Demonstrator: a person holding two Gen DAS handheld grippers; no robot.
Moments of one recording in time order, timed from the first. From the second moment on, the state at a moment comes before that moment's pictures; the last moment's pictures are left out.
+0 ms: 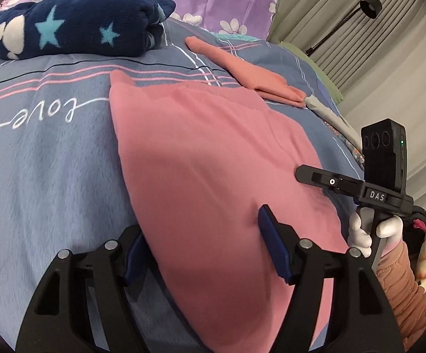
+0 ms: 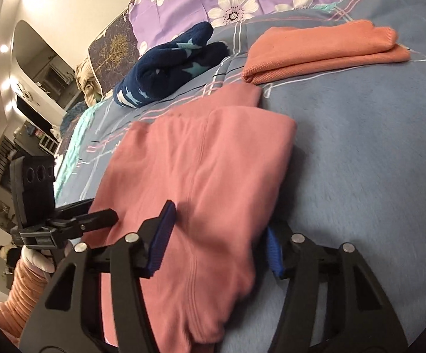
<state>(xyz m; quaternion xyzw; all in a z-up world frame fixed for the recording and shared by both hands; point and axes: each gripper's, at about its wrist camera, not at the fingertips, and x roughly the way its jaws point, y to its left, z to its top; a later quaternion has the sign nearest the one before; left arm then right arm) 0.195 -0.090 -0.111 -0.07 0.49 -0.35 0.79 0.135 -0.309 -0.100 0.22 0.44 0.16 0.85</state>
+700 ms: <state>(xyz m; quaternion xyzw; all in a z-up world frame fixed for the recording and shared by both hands) 0.175 -0.123 -0.067 0.08 0.38 -0.29 0.88 0.125 -0.268 -0.057 0.09 0.38 0.13 0.91</state>
